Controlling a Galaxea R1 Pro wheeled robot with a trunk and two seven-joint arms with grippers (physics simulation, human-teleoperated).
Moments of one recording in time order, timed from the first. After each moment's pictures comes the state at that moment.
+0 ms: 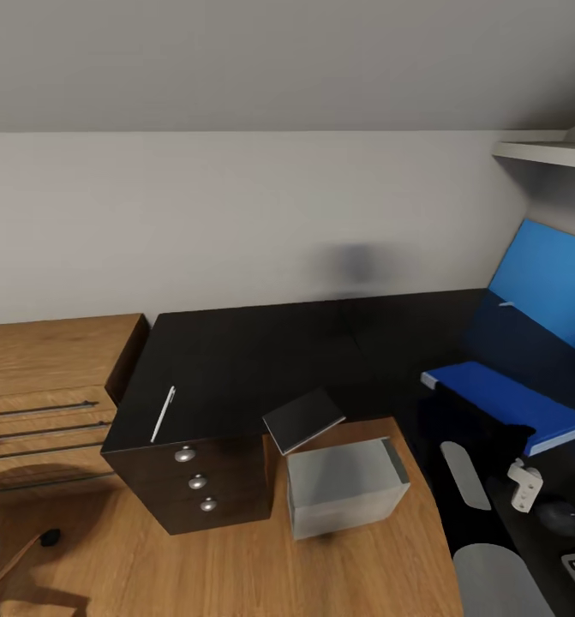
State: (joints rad) left arm -0.03 0.01 -0.29 -0.47 0.46 -0.24 0.47; right arm -0.58 0.05 -0.30 -1.01 -1.35 -0.99 -0.16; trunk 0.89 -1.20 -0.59
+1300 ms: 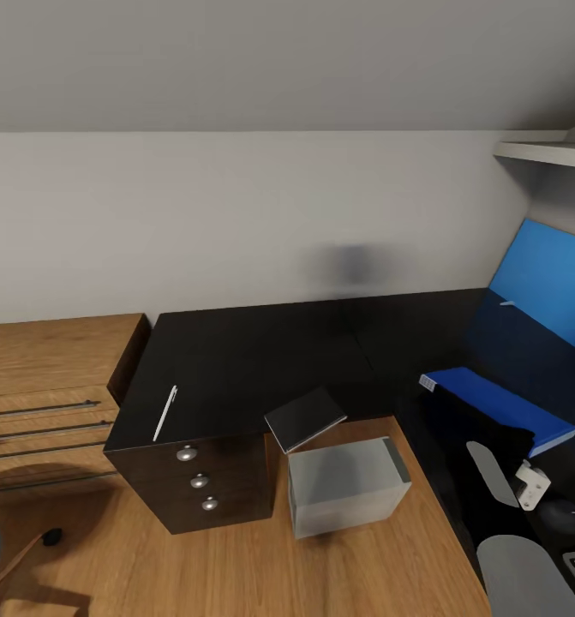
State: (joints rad) left arm -0.03 0.01 -0.29 -0.48 0.46 -0.24 0.47; right arm -0.61 -0.05 -0.31 -0.91 -1.56 -0.83 -0.16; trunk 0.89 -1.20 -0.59
